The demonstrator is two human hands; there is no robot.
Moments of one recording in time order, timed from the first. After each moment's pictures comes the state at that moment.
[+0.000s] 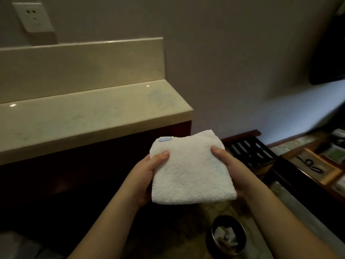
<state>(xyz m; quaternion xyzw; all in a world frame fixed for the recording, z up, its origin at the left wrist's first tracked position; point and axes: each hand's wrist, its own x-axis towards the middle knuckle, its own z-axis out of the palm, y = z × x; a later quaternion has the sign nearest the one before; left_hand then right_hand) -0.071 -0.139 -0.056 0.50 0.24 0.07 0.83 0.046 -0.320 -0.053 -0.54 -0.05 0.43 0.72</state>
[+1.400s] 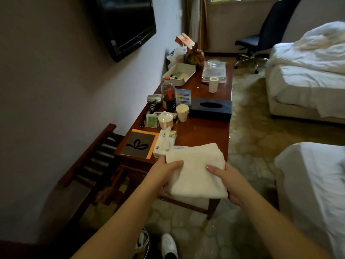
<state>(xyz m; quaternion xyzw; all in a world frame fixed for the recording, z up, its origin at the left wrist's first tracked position) 0.266 -0.717 -0.178 0.74 0.07 -0.31 0.60 0.170 -0.904 -0.194 -0.59 0.30 0.08 0.74</state>
